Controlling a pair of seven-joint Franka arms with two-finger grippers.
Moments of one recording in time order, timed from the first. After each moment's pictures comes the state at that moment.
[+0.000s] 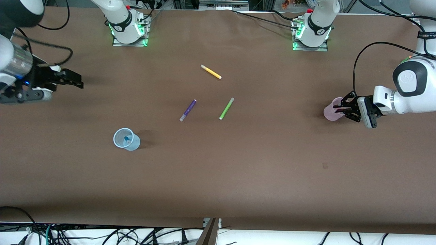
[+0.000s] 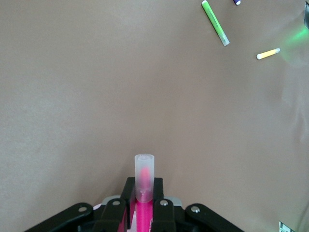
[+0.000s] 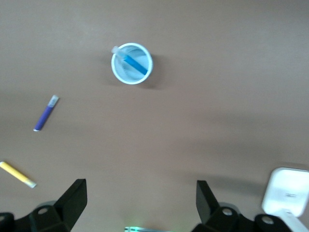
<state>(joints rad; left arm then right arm) 0.39 0.28 -0.16 -2.05 -0.47 1.92 1.47 0.03 0.04 0.02 -1.61 0.02 1.55 -0.04</state>
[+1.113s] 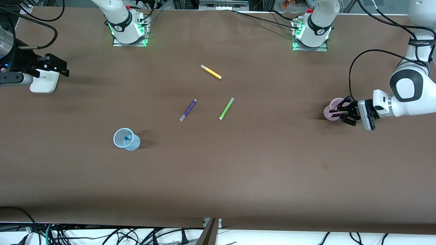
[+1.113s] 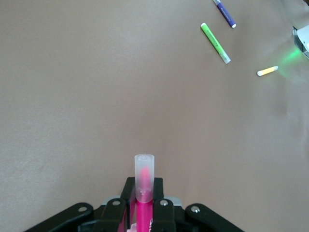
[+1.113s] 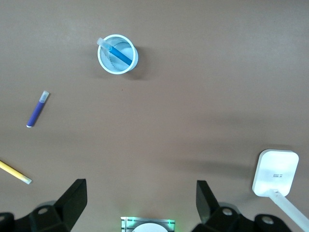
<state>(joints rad) 0.43 0.36 -0.16 -2.06 -0.62 1.98 1.64 0.03 -0.02 -0.01 -1.63 0.00 1.50 0.00</state>
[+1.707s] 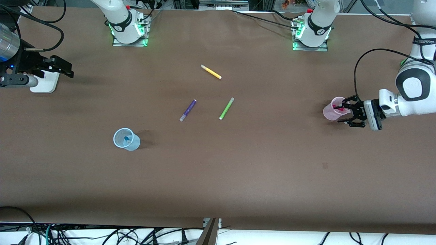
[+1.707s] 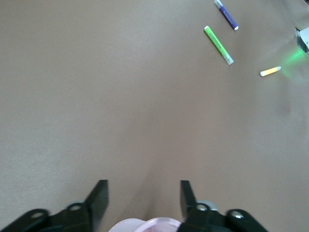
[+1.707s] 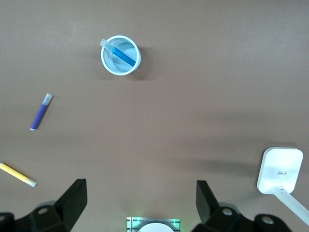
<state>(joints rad) 0.46 0.36 -0.16 -2.02 -0.62 1.95 1.66 0.05 0.00 0.00 -1.62 0.00 1.49 0.03</state>
